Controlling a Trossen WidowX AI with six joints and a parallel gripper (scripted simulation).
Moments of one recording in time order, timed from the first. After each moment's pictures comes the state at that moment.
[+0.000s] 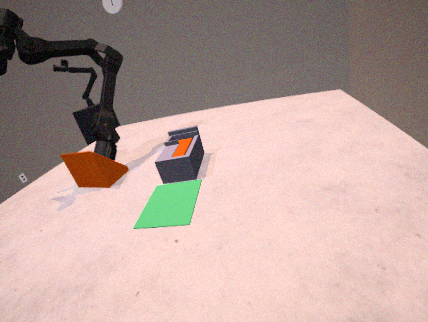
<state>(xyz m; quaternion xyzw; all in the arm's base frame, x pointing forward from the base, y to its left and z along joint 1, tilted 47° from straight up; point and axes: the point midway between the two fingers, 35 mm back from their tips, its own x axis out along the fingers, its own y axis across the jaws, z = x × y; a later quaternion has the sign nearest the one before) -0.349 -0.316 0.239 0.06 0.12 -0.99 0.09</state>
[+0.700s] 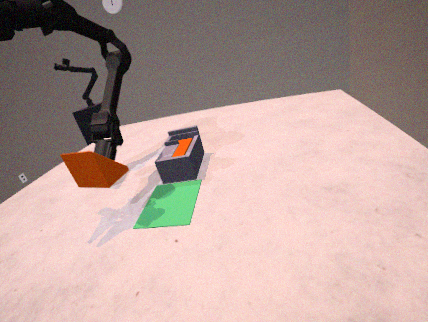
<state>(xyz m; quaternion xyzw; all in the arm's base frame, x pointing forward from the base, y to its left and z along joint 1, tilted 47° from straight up) -0.036 -0.431 0.138 0.16 0.44 -0.65 0.60</state>
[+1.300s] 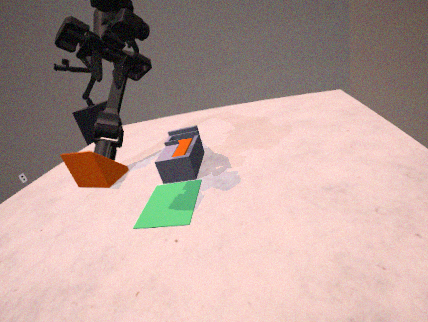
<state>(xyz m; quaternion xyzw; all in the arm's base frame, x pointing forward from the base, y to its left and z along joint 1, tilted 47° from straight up) 0.201 -0.251 0.110 0.18 0.58 -0.10 0.79</state>
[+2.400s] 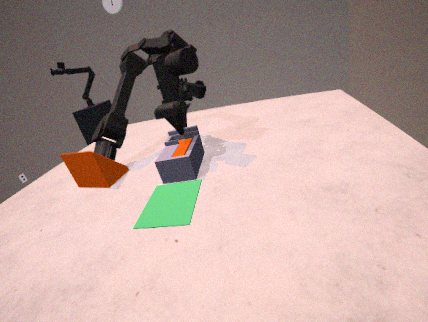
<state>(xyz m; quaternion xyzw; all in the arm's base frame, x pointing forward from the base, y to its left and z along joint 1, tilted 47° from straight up) 0.256 -0.009 0.120 0.25 0.59 0.30 0.70</state>
